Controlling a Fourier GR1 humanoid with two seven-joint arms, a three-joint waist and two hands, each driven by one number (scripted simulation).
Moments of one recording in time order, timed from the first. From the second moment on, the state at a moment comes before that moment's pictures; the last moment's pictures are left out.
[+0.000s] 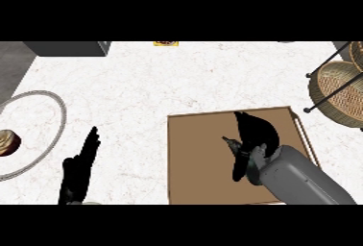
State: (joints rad) left arm 0.09 0.21 -0.18 -1.41 0.04 0.27 0.02; right arm -0.52 -0.39 0.67 -1.45 0.29 0.26 1.15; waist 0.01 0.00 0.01
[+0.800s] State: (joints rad) left arm 0.10 0.21 -0.17 -1.42 0.05 0.27 0.03; right arm -0.54 -0.34 0.64 -1.31 0.26 0.32 1.15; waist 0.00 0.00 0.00
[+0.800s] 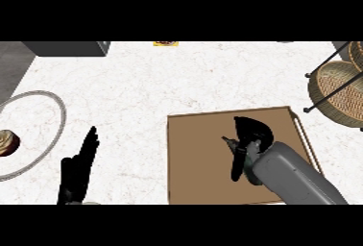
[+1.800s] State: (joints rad) left arm 0.12 0.20 -0.17 -1.43 0.03 0.27 0.02; right arm -0.47 -0.31 0.60 -1.25 0.40 0.34 1.05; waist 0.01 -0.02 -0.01
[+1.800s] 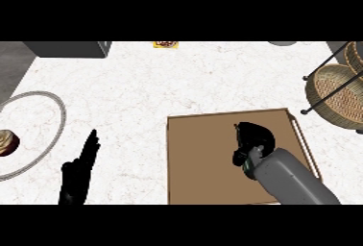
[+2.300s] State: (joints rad) left arm 0.14 0.19 -0.17 -1.43 0.03 0.28 0.03; right arm -0.38 -0.51 0.57 -1.31 0.54 0.29 0.77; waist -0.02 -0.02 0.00
